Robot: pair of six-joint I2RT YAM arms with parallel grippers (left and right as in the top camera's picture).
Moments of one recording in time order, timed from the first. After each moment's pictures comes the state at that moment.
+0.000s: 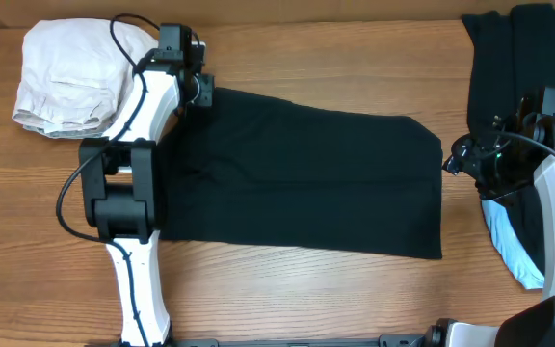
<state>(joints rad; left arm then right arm) -0.07 2.34 1.87 -0.66 0.05 -0.03 -0.26 1.50 1.33 -1.22 -0.20 0.28</state>
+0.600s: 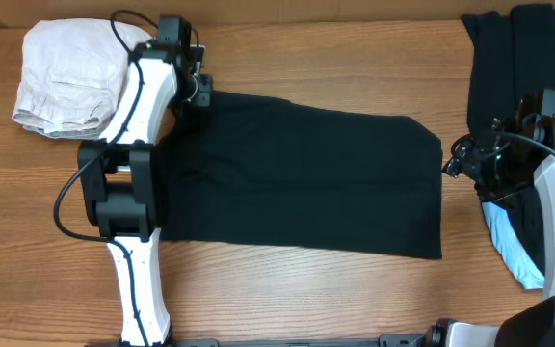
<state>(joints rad) -0.07 2.35 2.07 -1.04 0.06 -0.02 -0.26 1.50 1.33 -1.25 -0.20 0.28</state>
